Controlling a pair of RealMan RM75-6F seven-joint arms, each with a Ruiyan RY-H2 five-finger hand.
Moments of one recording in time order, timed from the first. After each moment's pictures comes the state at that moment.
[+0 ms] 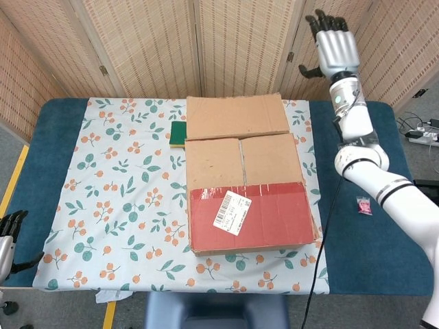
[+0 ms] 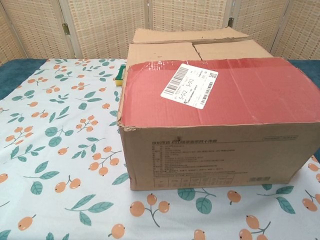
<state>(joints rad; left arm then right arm) -0.08 -1.12 -0.05 -1.53 1.34 1.36 -0.03 1.16 -1.22 0.46 -0.95 -0.70 0.52 -0.30</state>
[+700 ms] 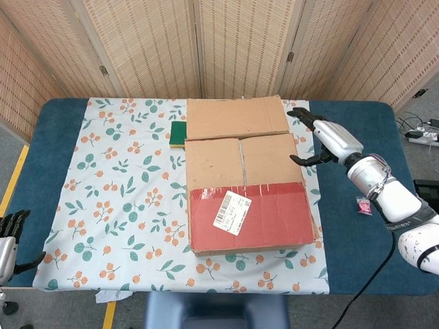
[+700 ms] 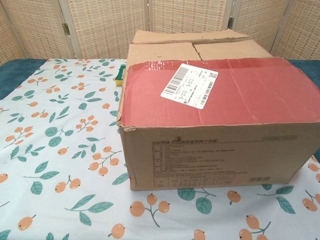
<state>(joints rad) -0.07 -1.13 -0.05 -1.56 1.37 1.40 0.02 0.73 -0.76 0.52 -1.76 -1.01 0.38 0.40</state>
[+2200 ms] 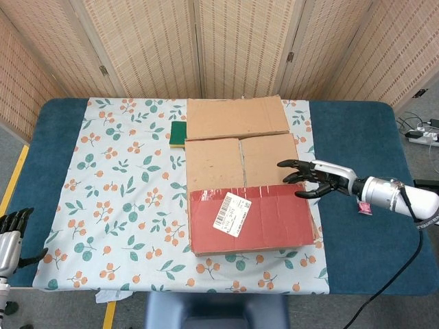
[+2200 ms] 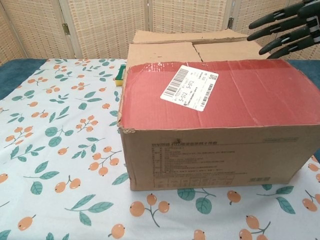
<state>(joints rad) -0.12 -1.15 -0.07 -1.52 1.29 1.31 0.04 0.46 -1.17 1.11 -1.12 -0.46 -0.92 -0.06</state>
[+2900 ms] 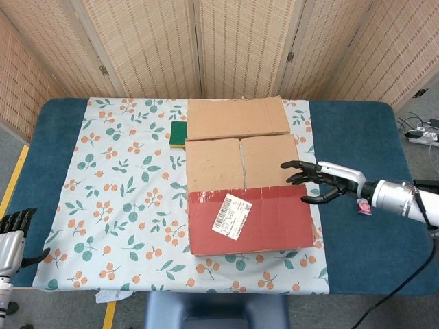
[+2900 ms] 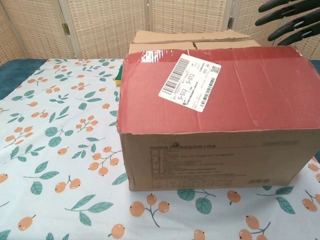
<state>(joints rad) -0.13 -1.16 -0.06 -1.52 1.29 1.31 0.07 0.37 -1.08 1.15 -1.25 -0.38 -0.93 -0.11</state>
